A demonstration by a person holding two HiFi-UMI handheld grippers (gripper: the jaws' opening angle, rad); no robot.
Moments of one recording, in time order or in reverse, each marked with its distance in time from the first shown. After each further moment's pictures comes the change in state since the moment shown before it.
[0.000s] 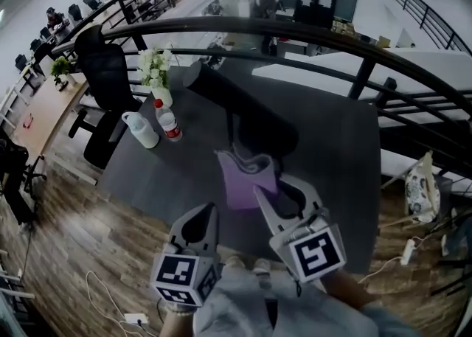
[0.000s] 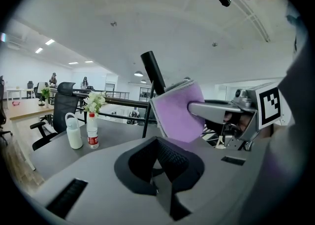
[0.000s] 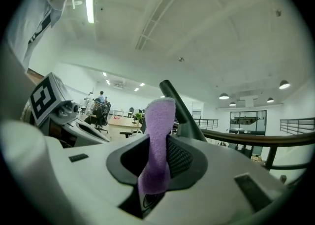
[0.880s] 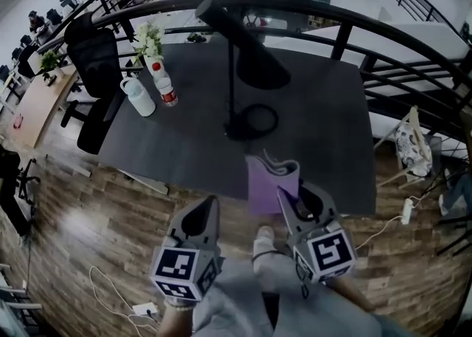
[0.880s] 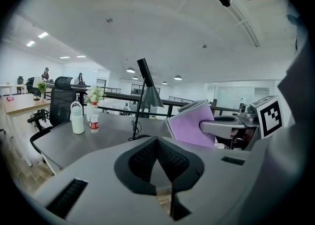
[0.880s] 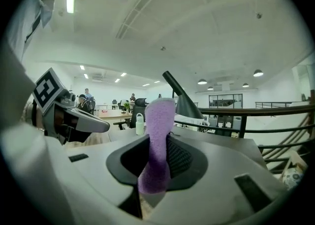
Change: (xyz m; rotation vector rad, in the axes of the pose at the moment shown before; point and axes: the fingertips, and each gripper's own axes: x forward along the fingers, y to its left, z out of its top) left arm -0.118 -0.016 -0.072 0.017 0.034 -0.118; right arm -0.126 0.102 -0.068 0.154 0.152 -0.215
